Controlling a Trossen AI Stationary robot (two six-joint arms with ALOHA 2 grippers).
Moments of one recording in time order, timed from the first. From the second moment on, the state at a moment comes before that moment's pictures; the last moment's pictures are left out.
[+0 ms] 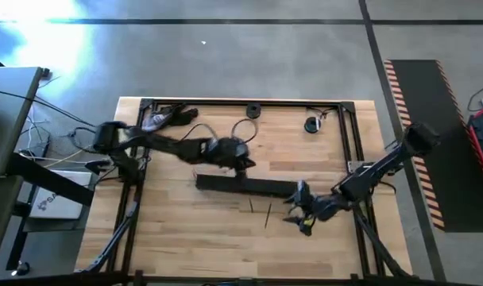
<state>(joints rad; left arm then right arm) 0.09 1.82 1.07 0.11 0.09 -0.20 0.62 1.44 0.58 0.21 0.44 0.63</state>
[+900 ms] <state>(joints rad) 0.14 2.02 1.20 0.06 0.39 -0.11 0.45 1.79 0.79 0.21 0.59 0.79</state>
